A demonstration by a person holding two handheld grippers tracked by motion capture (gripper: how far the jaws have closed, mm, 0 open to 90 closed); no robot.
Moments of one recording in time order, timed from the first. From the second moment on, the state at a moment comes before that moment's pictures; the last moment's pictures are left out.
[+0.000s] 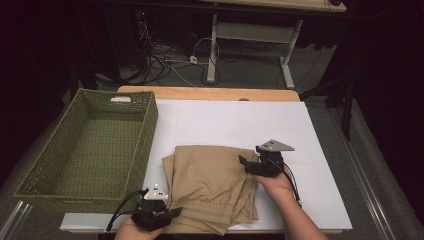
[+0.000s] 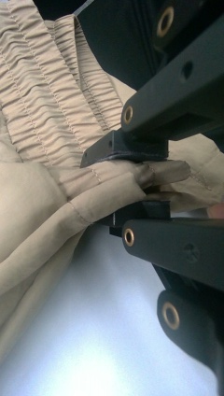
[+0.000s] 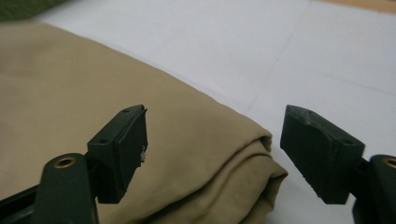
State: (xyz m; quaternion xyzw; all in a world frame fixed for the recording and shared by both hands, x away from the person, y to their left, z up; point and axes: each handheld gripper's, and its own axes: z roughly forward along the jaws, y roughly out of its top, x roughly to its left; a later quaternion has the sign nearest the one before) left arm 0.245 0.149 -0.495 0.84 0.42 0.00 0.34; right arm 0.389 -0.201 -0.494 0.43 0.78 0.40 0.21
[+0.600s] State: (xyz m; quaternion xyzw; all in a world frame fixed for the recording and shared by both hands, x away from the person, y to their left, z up) left arm 0.252 0.143 -0.491 0.83 0.42 0.02 0.36; right arm 0.378 -0.220 -0.498 0.41 0.82 0.38 0.16
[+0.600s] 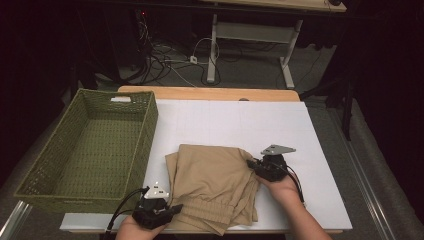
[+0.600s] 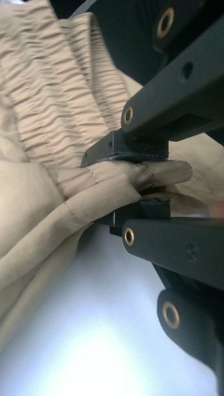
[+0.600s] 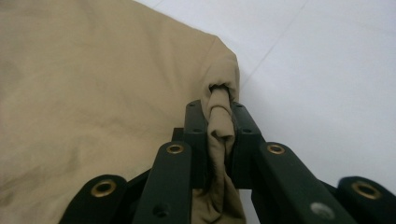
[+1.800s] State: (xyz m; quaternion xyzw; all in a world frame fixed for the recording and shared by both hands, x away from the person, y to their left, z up) left arm 0.271 0.123 -0.470 0.87 0.42 -0.02 0.24; right arm 0.365 -0.233 -0.495 0.39 0.80 0.42 0.18
